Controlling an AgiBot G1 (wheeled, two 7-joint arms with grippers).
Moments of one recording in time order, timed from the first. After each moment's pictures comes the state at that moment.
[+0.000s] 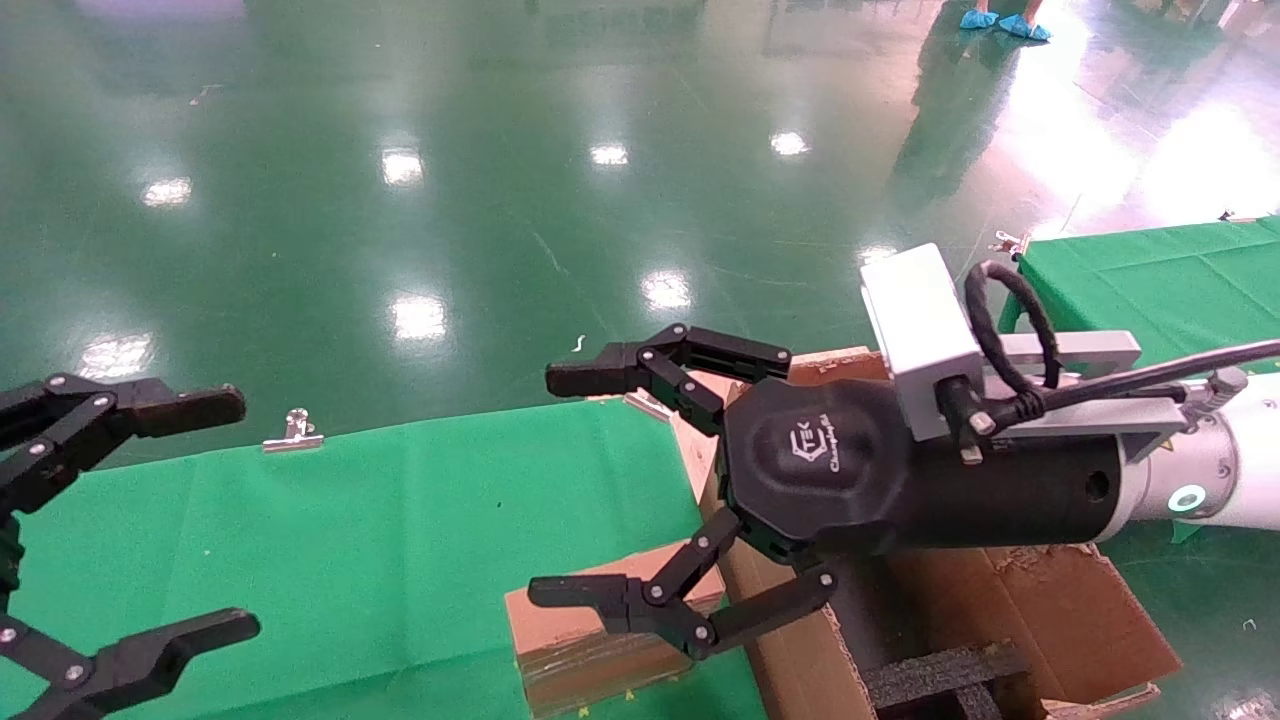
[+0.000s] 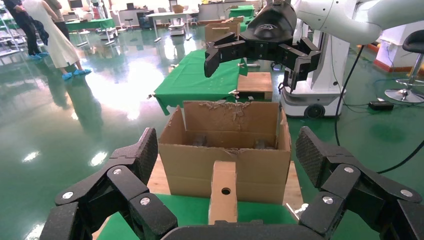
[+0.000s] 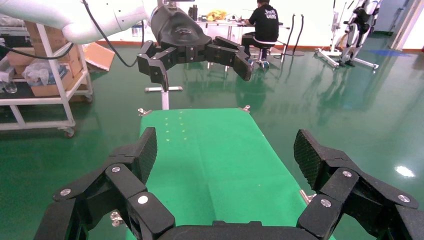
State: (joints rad) left arm -1.09 0.60 0.32 -1.27 0.70 1.48 -0.16; right arm 1.08 -0.61 -0.28 1.28 -0.73 -1.49 0.19
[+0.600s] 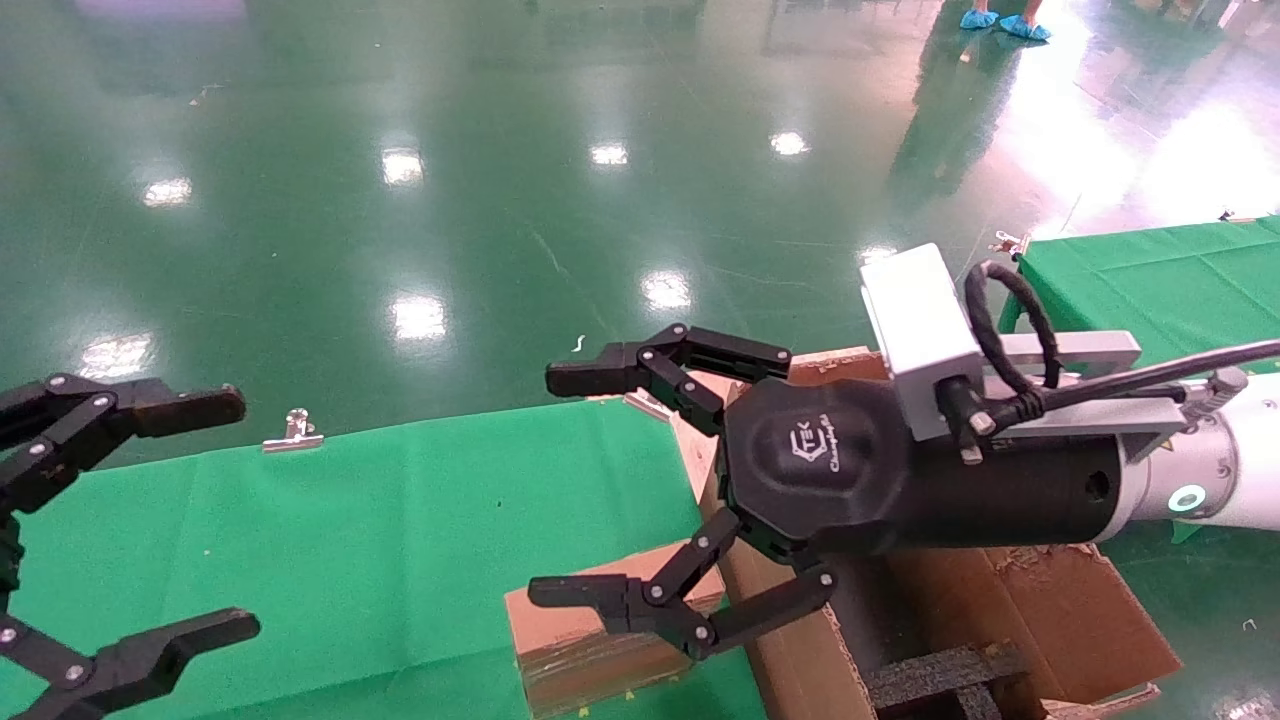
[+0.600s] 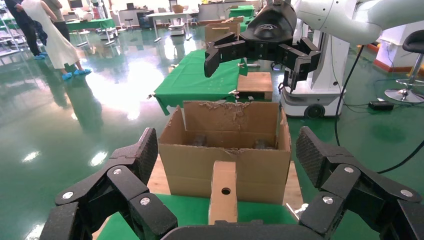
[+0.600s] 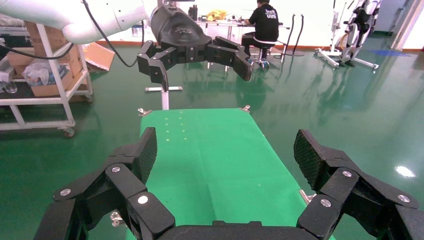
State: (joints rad) left arm -1.09 0.60 0.32 -1.27 0.70 1.48 -0.16; right arm 1.08 -0.61 -0.28 1.28 -0.73 -1.49 0.19
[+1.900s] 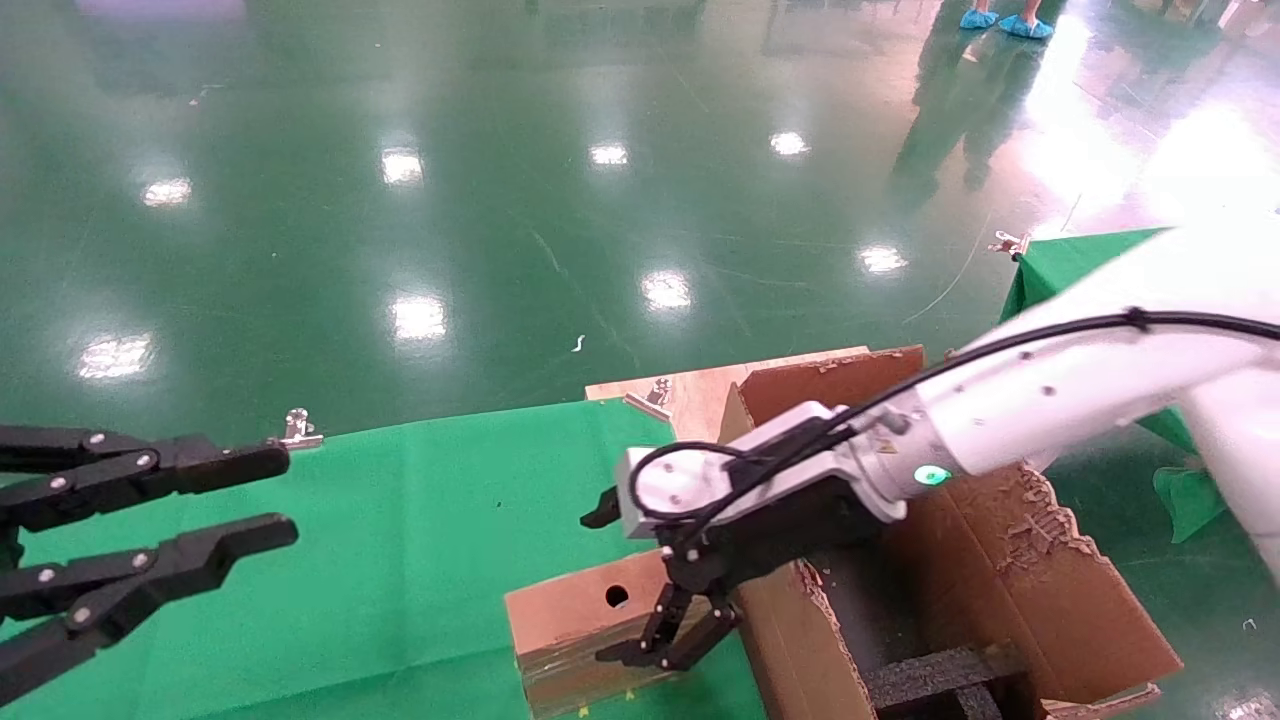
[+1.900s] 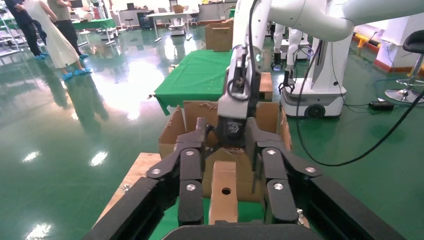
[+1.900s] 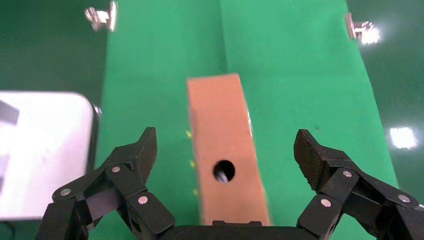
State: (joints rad) left arm -1.09 0.60 0.32 -1.27 0.70 1.48 -0.16; right arm 1.44 -0.83 -0.67 1.20 -1.45 -1.56 0.28
